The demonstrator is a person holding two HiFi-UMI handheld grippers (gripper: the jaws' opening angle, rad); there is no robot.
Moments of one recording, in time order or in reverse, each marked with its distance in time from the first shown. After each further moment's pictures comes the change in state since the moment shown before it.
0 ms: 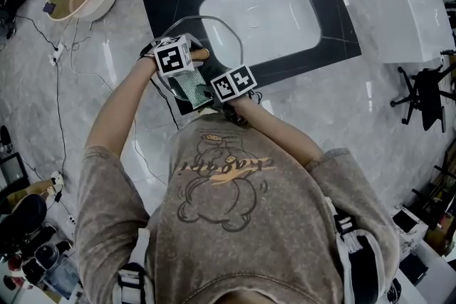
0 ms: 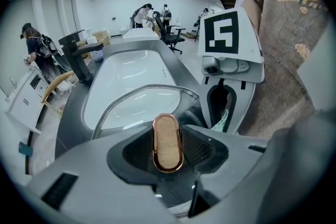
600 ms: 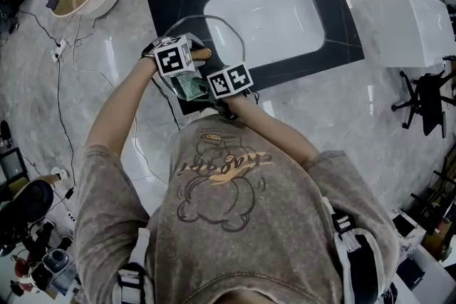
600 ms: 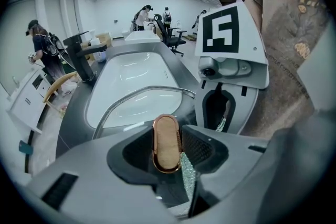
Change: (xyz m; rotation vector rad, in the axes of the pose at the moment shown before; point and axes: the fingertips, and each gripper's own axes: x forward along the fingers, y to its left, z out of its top) left arm -0.003 0.002 -0.007 -0.008 -0.017 0.012; right arm 0.014 0.003 0.030 -0.008 -0.088 -0.017
